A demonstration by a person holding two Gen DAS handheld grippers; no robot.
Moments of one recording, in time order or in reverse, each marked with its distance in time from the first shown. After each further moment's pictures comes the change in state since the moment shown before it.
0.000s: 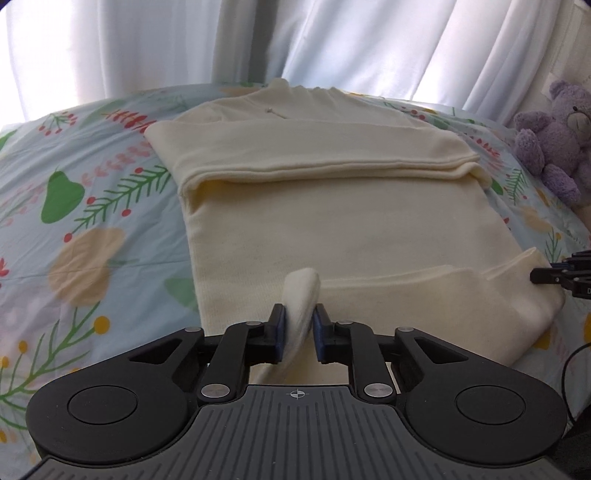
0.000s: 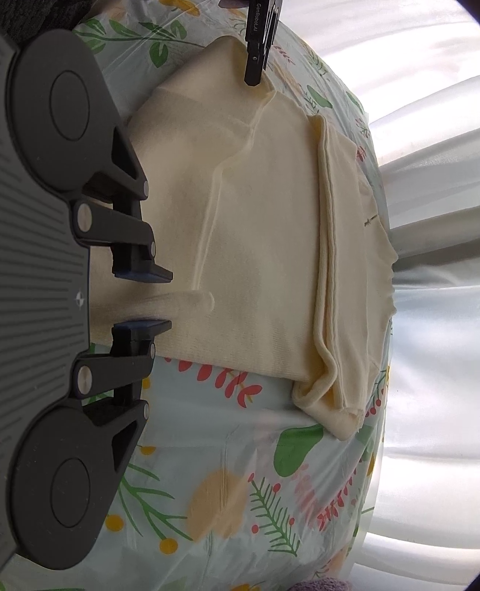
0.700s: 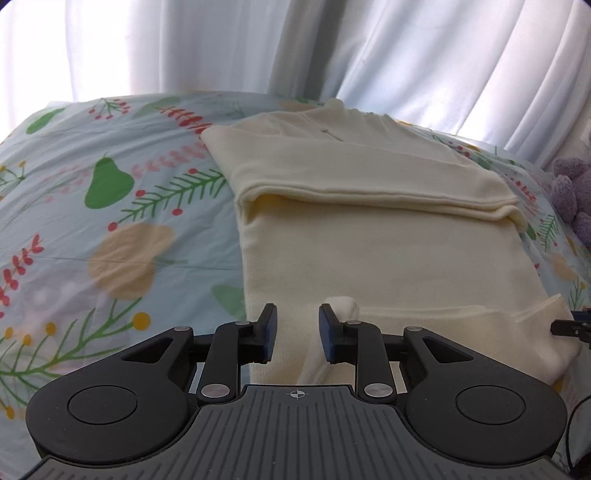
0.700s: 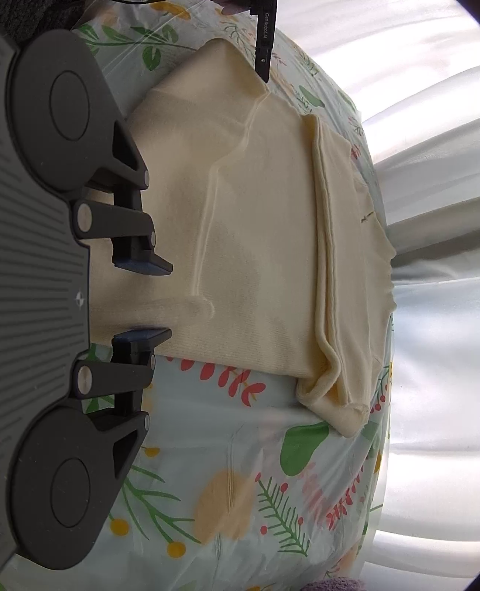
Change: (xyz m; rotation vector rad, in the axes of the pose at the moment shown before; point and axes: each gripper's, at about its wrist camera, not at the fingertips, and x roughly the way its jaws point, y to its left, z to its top) left arm -0.008 0.023 0.003 -0.136 -0.050 0.068; right arm 0.002 -0.006 -0.001 0.052 0.003 0.029
